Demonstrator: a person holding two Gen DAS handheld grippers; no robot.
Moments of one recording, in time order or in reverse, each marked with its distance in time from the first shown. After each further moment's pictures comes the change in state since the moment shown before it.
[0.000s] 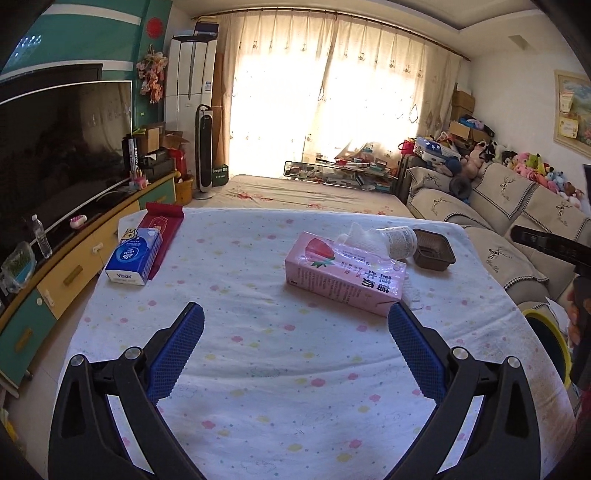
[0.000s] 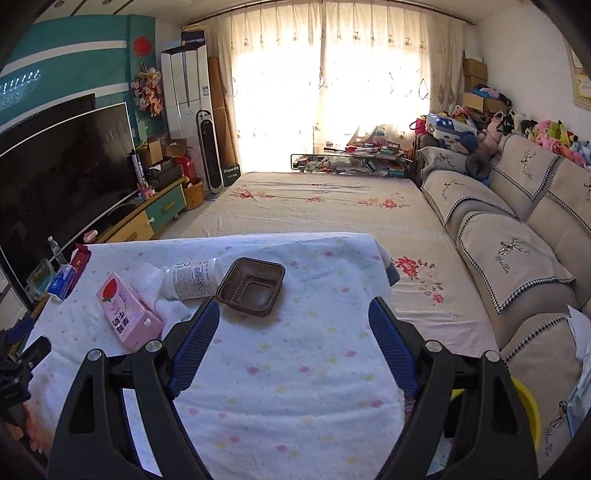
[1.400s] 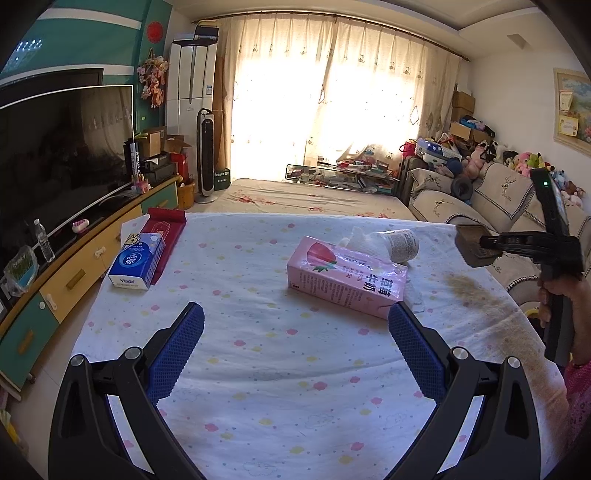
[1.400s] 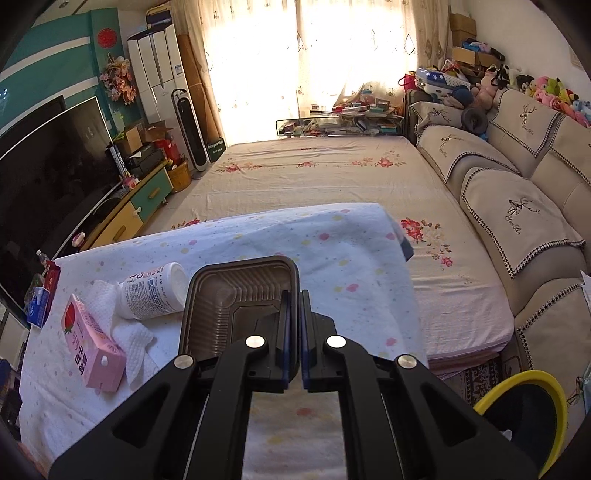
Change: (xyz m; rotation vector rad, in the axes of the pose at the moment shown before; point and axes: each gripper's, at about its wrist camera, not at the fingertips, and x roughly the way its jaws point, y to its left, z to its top) left arm -0.004 -0.016 -0.005 0.004 -0.009 0.018; right arm 0.062 -0.025 0.009 0.114 0.113 -0.006
